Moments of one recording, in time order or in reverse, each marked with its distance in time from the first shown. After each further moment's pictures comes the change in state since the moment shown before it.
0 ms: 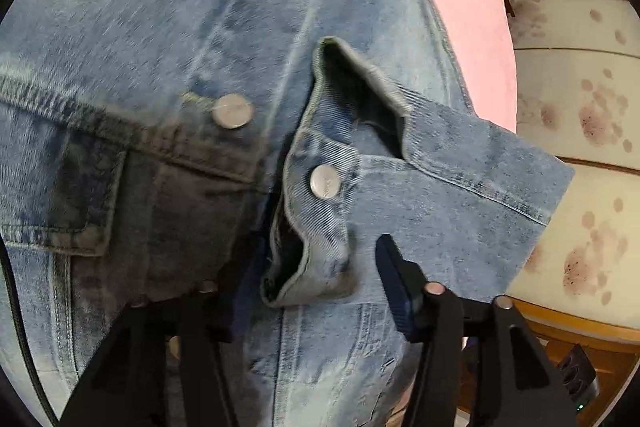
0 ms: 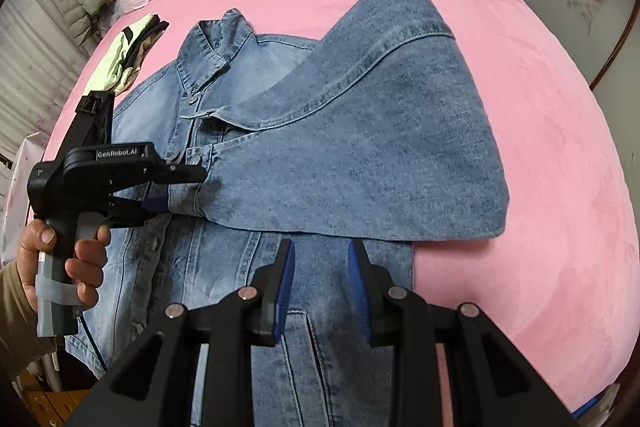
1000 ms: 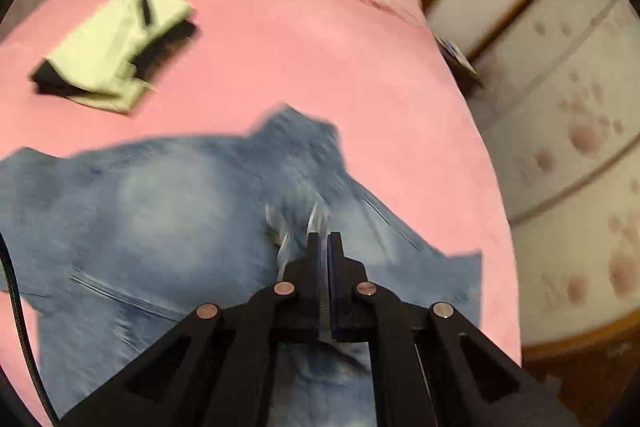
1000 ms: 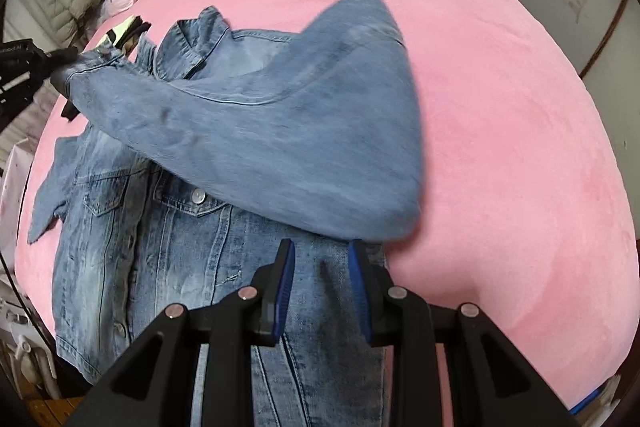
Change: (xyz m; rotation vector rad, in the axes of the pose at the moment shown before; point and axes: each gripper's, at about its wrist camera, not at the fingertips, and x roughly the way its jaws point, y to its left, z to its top) left arm -0.186 -0.067 0.027 0.236 -0.566 0.166; right arm 0.006 -0.017 -0.009 0.020 0.006 -0.046
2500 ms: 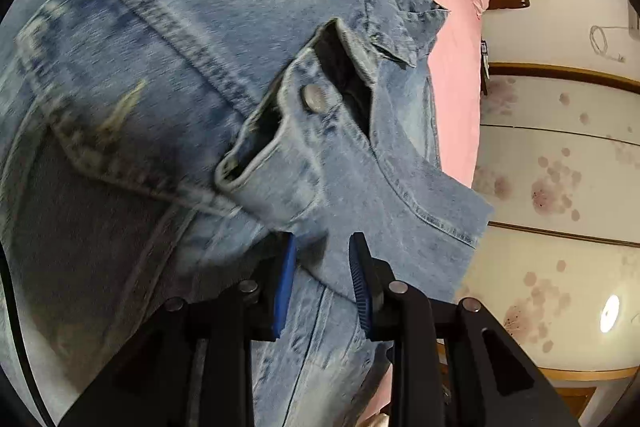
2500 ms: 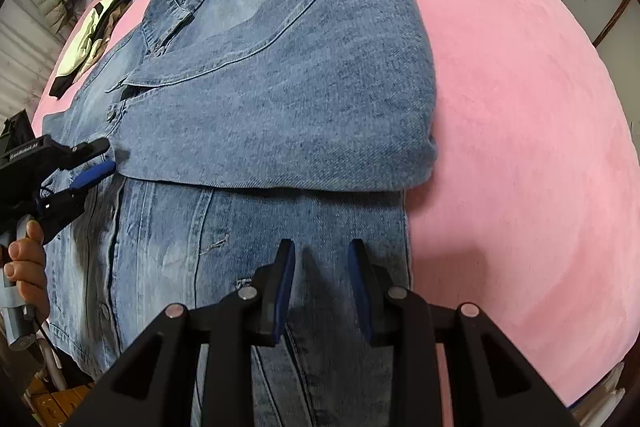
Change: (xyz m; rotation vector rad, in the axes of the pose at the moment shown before) left arm 0.089 0.101 -0.155 -0.509 0.376 -0.296; right arm 0.030 0.001 -0.020 0.017 0.120 -0.002
